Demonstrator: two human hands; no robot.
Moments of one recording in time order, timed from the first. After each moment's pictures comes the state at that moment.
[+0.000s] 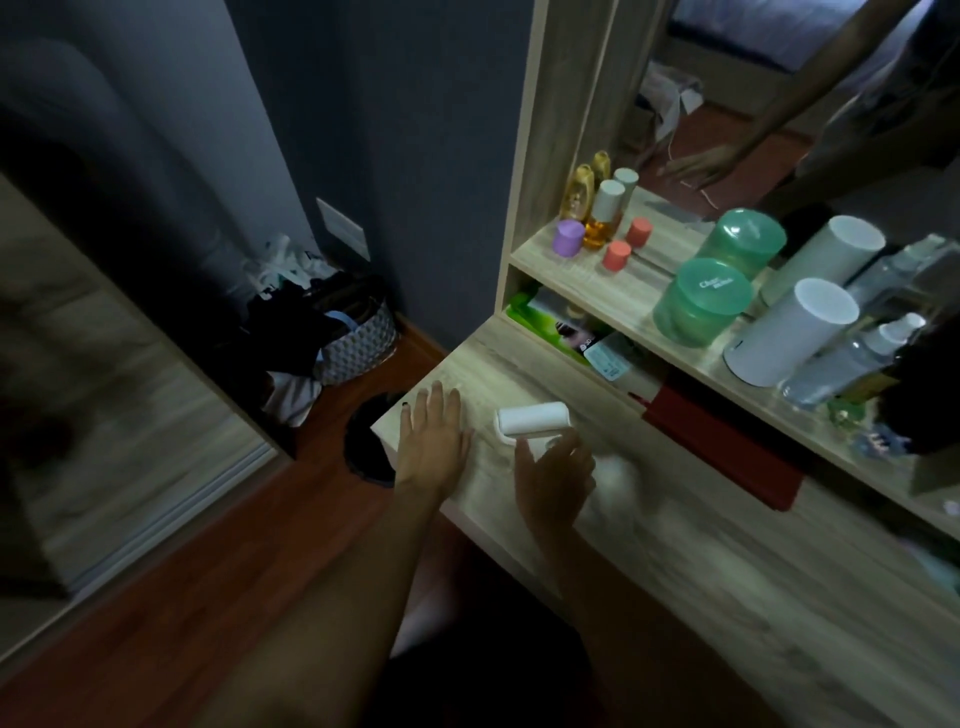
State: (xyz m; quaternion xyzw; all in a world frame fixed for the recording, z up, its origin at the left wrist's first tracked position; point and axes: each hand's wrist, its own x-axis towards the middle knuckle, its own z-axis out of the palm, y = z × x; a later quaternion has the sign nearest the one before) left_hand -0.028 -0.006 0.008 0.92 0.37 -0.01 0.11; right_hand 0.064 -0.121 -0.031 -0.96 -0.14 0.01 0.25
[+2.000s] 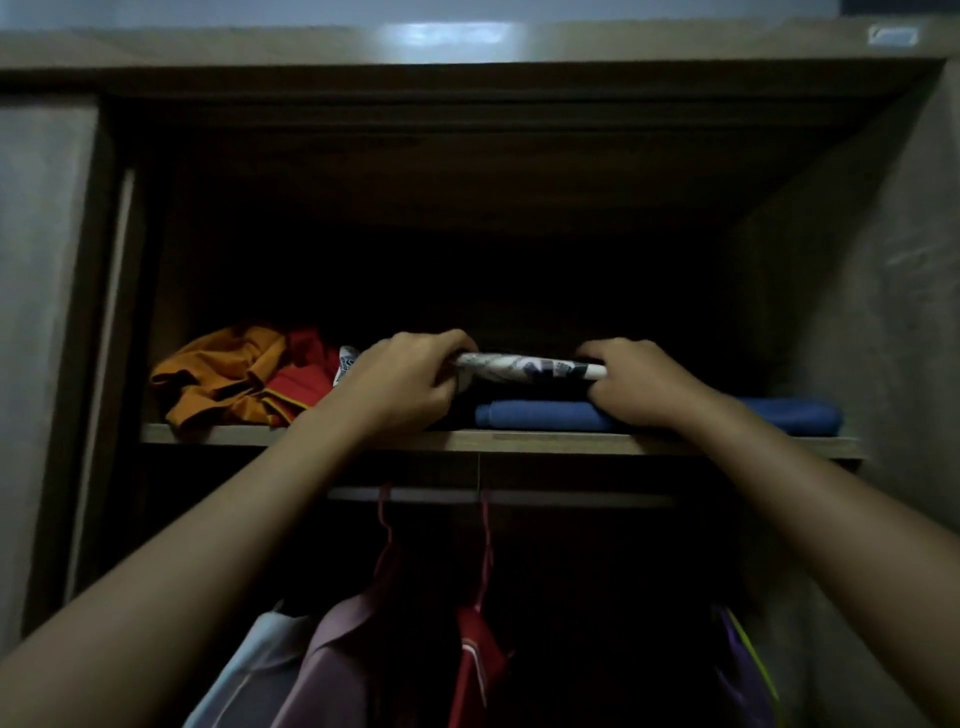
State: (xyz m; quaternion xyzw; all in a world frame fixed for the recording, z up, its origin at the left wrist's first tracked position) left_hand -0.597 0.587 0.675 0.74 0.46 0.35 -0.33; right_hand -0.359 0.619 0.685 -0.52 -0.77 -0.15 0.34
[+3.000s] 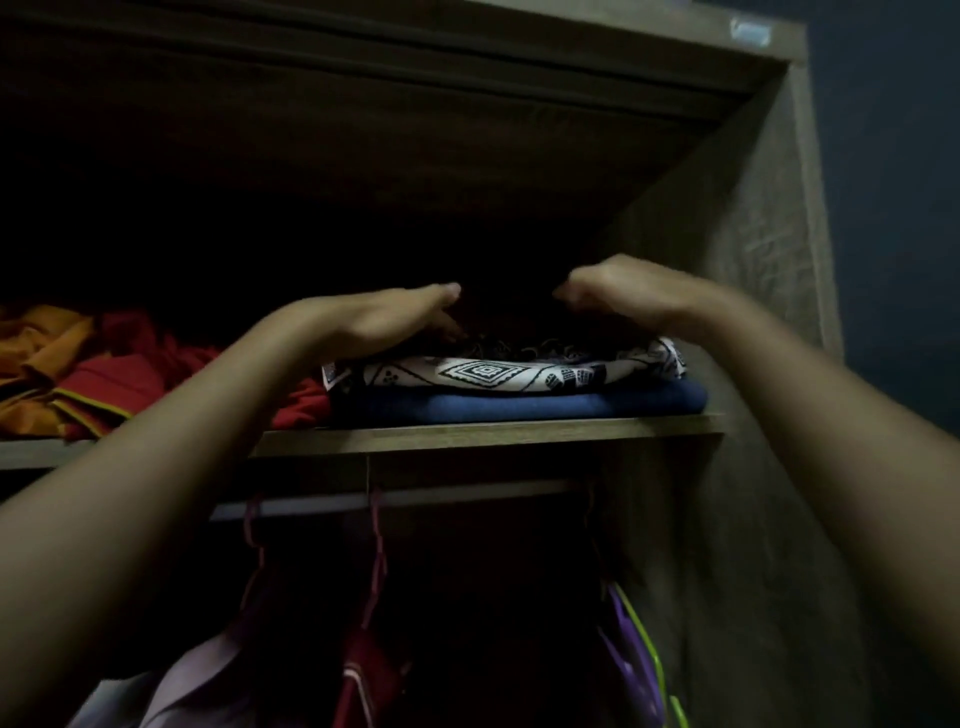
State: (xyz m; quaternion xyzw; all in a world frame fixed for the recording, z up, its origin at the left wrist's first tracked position) left_hand -0.522 0.607 0.728 0.83 0.49 0.25 0.05; right_hand -0.283 0.594 0.739 -0.54 -0.75 -0.03 0.39
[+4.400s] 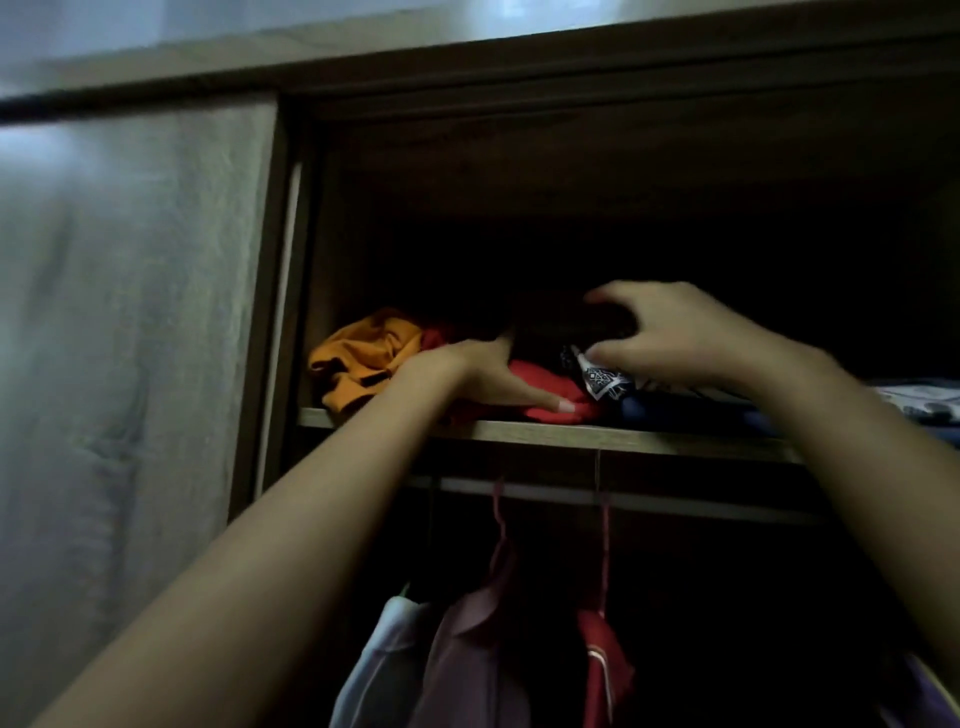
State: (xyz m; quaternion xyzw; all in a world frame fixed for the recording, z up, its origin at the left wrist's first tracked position) left_hand -0.650 0.597 0.699 0.69 0.68 0.23 -0.07; right_hand -0.460 0.583 0.712 -0.42 -0.82 -0.19 0.35
